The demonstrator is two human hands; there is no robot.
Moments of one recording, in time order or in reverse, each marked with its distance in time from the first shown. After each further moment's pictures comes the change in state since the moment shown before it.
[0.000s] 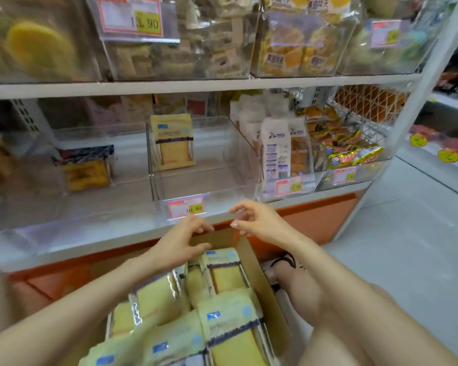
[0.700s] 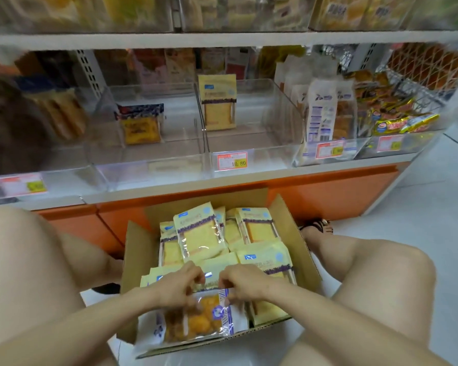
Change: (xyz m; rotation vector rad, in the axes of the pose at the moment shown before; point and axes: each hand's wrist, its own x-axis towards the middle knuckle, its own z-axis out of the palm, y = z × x) left_hand -0.173 -0.076 0.068 0.150 -0.480 -0.276; right_hand -0.083 0.037 0.191 -0.621 -0.634 -0.107
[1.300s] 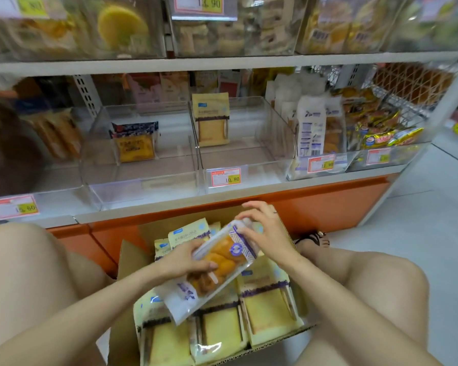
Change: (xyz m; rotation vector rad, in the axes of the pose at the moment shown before) left_hand 0.018 0.033 -0.070 -0.679 0.209 0.004; right_hand -0.020 0.039 -0.087 0.425 0.932 -0.069
